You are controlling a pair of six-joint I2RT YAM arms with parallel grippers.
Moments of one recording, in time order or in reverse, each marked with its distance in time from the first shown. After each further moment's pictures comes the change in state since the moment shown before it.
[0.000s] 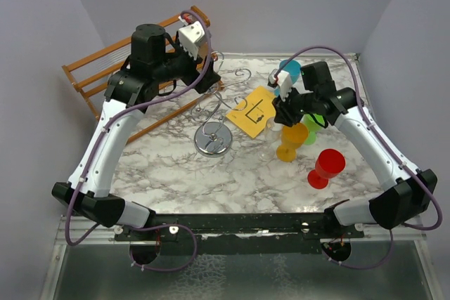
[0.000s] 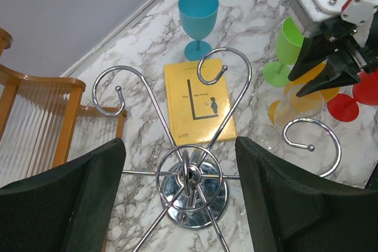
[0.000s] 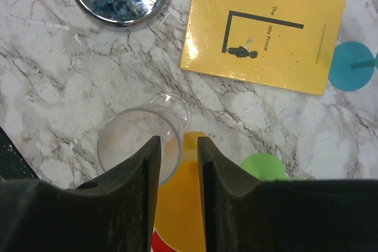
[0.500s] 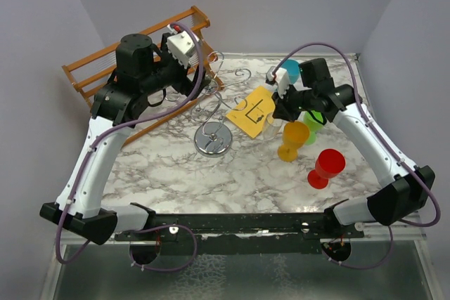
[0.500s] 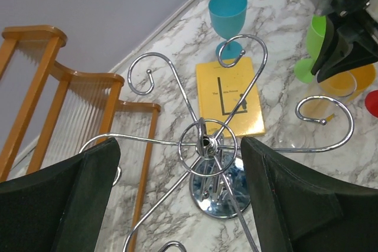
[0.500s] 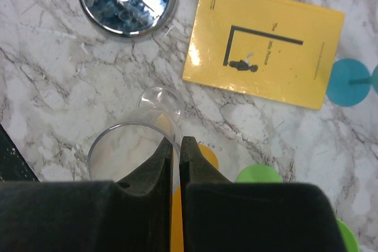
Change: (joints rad) left arm 0.003 -0.128 -0.077 0.003 -0.077 0.092; right arm 0.008 0.030 0.012 0.002 -0.026 -0.013
